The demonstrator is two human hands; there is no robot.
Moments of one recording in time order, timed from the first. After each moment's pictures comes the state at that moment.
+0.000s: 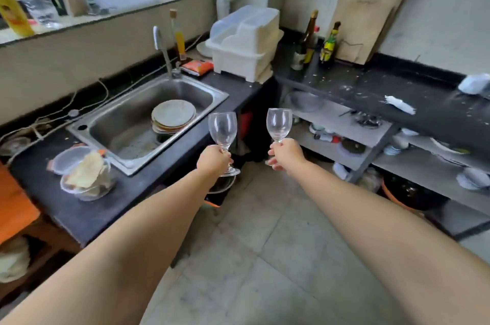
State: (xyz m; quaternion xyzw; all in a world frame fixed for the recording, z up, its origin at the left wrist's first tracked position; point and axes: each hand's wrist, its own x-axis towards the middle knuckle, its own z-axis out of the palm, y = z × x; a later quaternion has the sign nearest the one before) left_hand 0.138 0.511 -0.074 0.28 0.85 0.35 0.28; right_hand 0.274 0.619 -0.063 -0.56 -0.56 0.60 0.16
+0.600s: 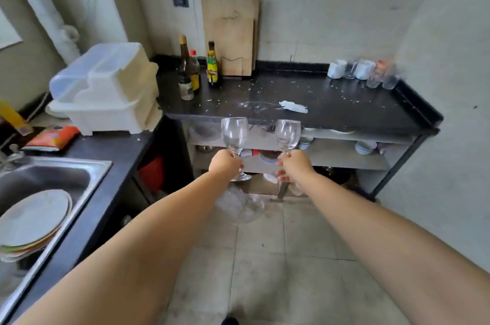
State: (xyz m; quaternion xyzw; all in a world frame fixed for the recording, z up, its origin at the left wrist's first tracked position) left_hand 0.263 0.802 -0.066 0.45 0.73 0.30 0.41; right_hand 0.428 0.808 -0.059 -0.67 -0.40 0.51 0.34
